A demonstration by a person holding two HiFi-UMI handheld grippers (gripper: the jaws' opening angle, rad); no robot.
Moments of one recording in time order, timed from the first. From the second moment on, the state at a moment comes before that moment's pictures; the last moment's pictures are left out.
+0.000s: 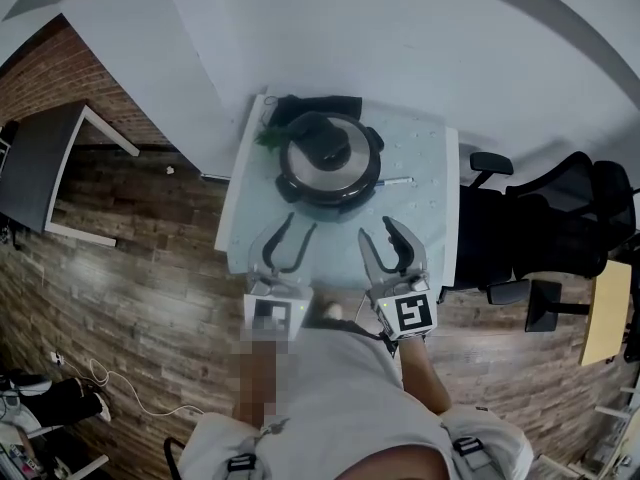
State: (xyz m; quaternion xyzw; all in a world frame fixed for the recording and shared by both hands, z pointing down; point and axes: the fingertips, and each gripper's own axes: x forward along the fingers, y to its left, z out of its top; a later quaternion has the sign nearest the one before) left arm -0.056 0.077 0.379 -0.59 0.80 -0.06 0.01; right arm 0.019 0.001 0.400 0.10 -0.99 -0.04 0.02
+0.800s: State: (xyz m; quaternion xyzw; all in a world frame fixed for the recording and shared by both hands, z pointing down) left arm -0.155 -0.001 0.399 -0.67 0.74 -0.07 -0.02; right arm -0.068 -0.058 0.418 0.17 -0.98 -0.02 0.07
